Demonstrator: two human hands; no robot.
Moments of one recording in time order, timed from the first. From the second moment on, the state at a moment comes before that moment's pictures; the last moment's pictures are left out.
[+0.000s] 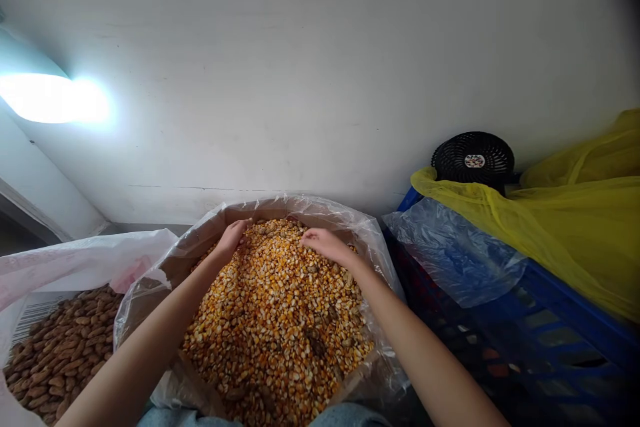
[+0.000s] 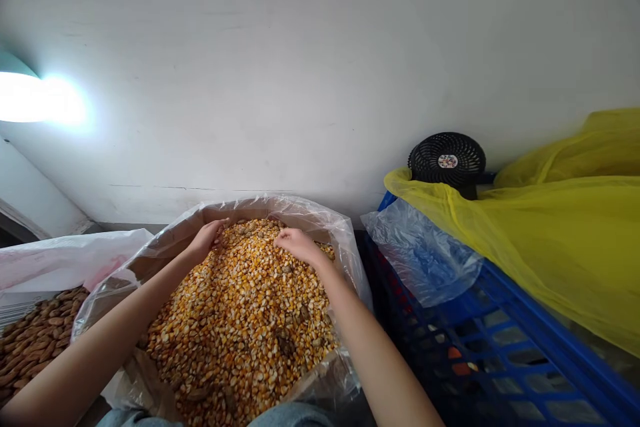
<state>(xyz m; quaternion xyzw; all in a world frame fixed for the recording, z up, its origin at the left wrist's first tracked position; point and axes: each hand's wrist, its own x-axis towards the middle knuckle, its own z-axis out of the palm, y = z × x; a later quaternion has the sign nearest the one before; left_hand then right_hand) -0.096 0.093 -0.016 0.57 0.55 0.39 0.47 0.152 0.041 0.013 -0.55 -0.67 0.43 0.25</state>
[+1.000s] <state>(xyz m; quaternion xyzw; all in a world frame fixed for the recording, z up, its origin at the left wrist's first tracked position) -0.070 0.096 -0.016 0.75 0.58 0.19 0.26 0.156 0.049 -0.001 -0.64 -0.61 0.39 0.26</state>
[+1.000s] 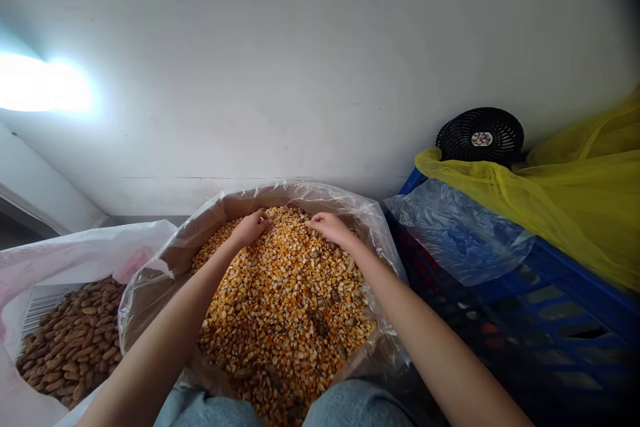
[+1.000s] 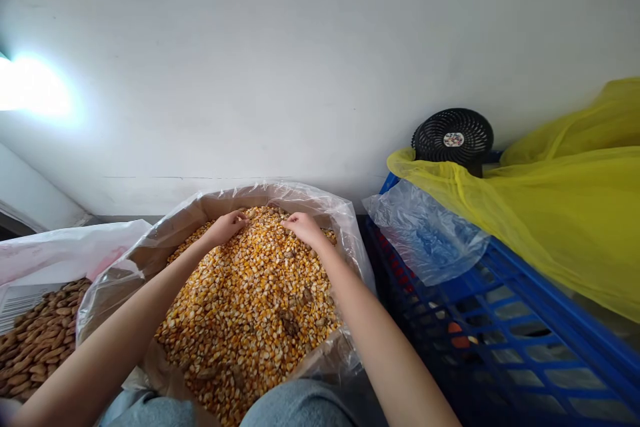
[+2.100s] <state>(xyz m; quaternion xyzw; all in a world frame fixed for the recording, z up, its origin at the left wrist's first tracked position) -0.056 0.119 -0.017 0.79 0.60 0.11 0.10 0.153 0.057 -0.011 -0.68 -0.71 0.15 0.10</state>
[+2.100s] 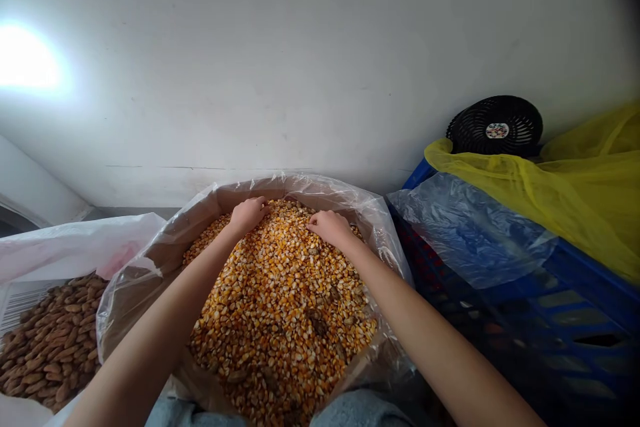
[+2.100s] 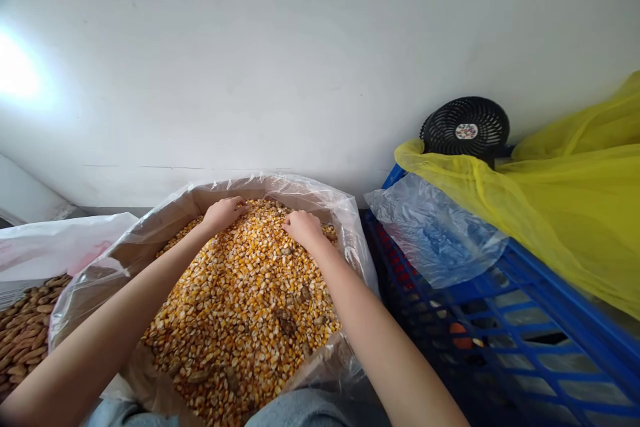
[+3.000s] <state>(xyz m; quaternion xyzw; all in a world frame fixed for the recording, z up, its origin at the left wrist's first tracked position) -0.071 0.119 -0.021 0.59 0.59 0.39 0.40 0.161 0.047 -0.002 -0.75 -0.60 0.19 0.17</state>
